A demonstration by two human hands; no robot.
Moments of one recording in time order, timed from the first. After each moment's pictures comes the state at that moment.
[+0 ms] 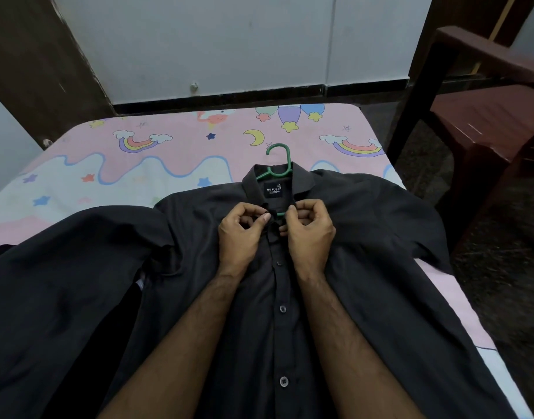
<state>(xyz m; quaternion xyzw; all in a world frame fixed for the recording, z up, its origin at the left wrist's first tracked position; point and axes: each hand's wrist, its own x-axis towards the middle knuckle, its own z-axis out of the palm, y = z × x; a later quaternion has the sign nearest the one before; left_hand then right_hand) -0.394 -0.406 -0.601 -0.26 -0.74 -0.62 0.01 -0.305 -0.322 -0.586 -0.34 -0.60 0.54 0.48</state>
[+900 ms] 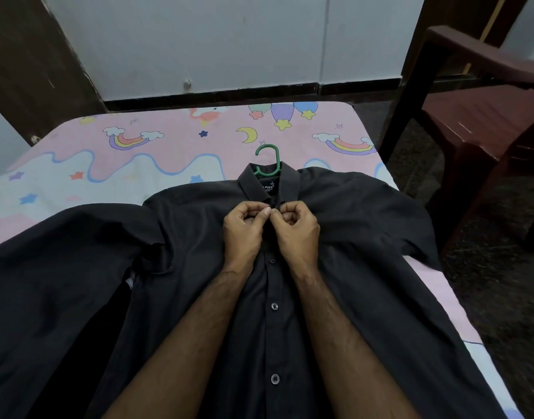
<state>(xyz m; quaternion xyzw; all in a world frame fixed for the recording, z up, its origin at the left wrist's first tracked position) -0.380 -0.382 -0.601 -0.17 -0.69 -0.70 -0.09 -0.304 -0.318 -0.589 -0.33 -0.64 0.58 0.38</state>
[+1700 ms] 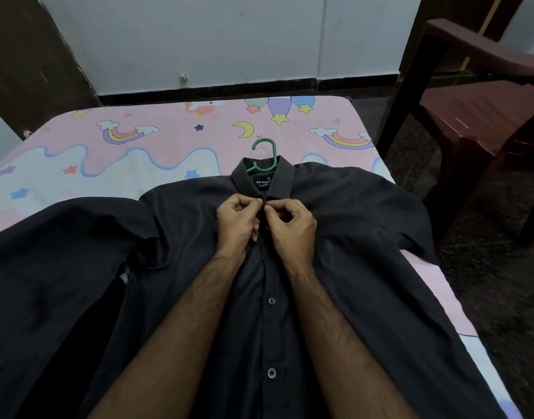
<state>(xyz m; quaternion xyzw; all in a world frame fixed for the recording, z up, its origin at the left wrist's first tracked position) -0.384 -0.380 -0.588 -0.13 -0.66 -0.72 -0.14 -0.304 -0.321 -0.596 -0.29 -0.68 0.52 0.43</state>
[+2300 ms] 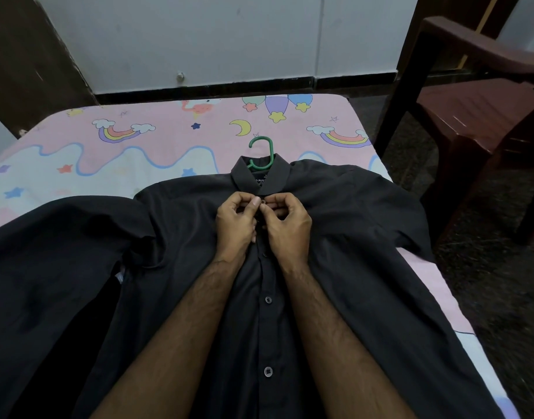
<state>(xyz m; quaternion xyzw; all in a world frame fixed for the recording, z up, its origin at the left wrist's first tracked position) -0.384 -0.381 -0.601 -0.19 -0.69 -0.69 -0.11 -0.311 -0.320 -0.600 -0.30 -0.67 0.53 0.43</state>
